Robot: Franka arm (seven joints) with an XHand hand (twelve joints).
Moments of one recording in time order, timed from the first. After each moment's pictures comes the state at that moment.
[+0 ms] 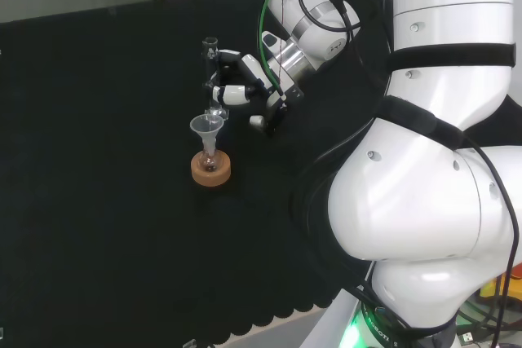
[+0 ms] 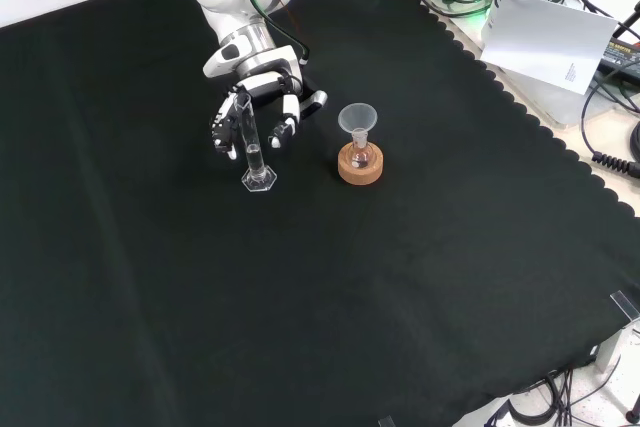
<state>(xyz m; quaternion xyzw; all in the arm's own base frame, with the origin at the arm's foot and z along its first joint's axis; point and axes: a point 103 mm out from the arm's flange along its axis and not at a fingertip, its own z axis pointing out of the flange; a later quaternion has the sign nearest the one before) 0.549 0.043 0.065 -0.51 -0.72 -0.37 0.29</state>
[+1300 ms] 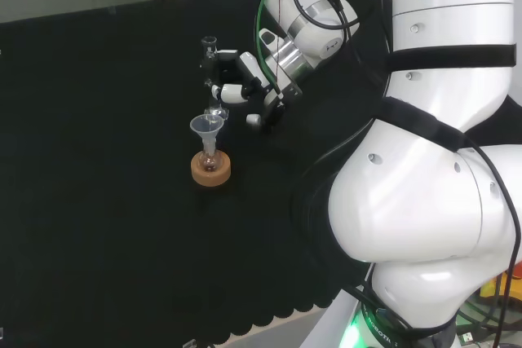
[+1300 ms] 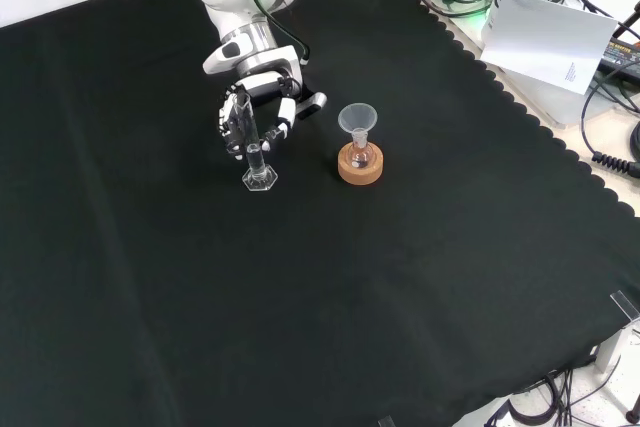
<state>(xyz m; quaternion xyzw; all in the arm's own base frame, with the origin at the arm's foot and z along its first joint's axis) 0.553 0.046 0.070 -0.53 -0.72 -0.37 0.26</state>
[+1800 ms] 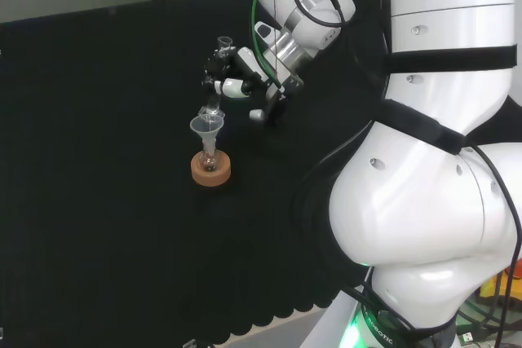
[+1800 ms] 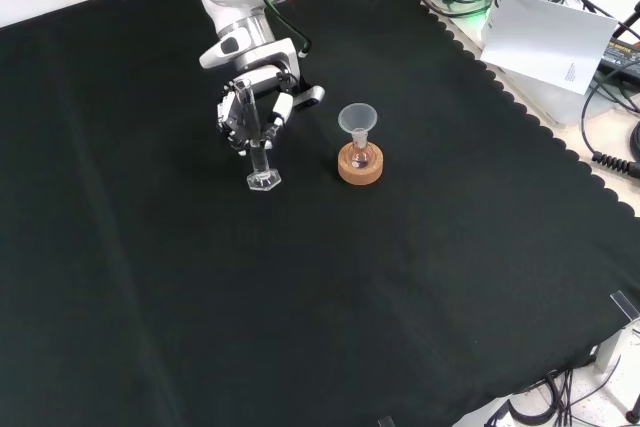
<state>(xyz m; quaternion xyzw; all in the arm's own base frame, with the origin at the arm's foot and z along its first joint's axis) 0.553 0.040 0.082 -0.52 -0.75 -0.32 0.24</state>
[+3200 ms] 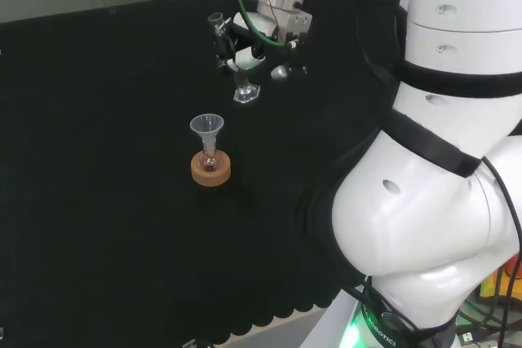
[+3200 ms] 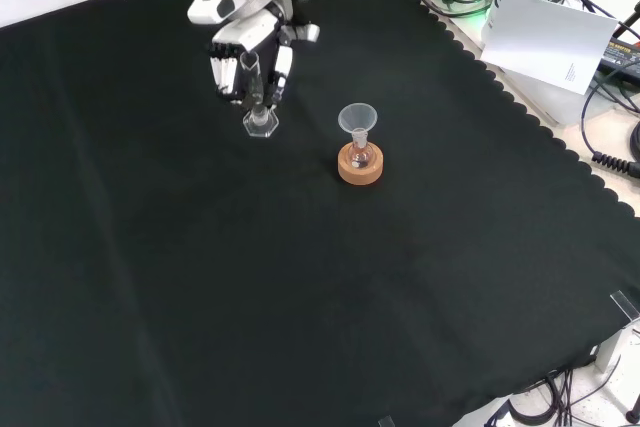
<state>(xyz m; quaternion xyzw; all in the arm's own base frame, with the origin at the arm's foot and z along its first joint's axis) 0.532 0.004 0.176 -0.54 -0.82 -0.08 0.18</state>
